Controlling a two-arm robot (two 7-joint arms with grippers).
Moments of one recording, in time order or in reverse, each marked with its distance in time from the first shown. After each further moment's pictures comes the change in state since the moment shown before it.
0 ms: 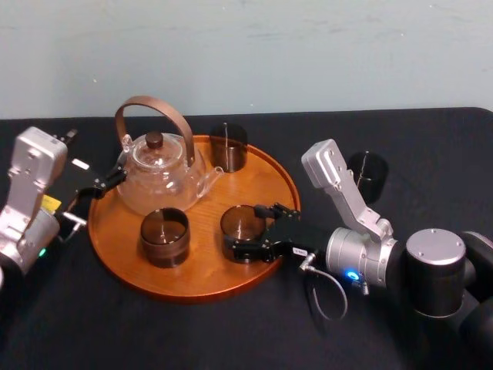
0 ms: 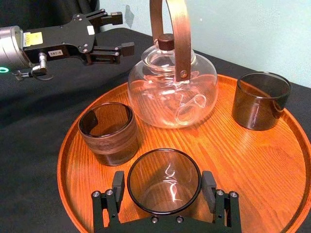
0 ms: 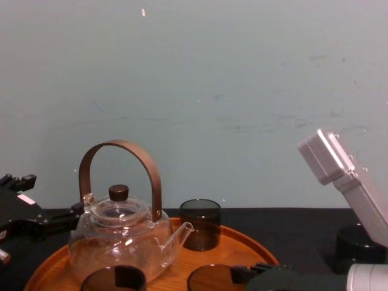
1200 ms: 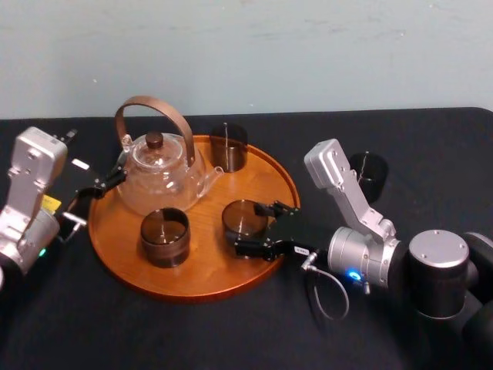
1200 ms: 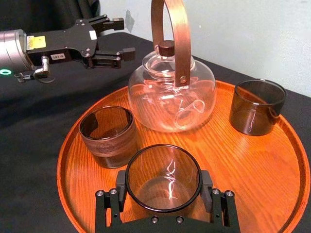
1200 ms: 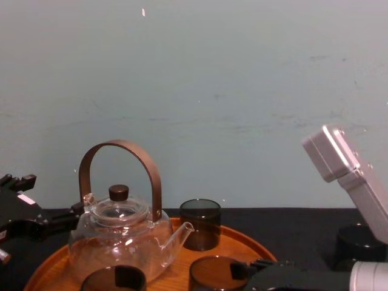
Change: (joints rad) left arm 0.000 0.000 0.000 0.000 0.000 0.000 0.000; right arm -0.010 0.005 0.006 -0.013 -0.010 -0.023 -0.003
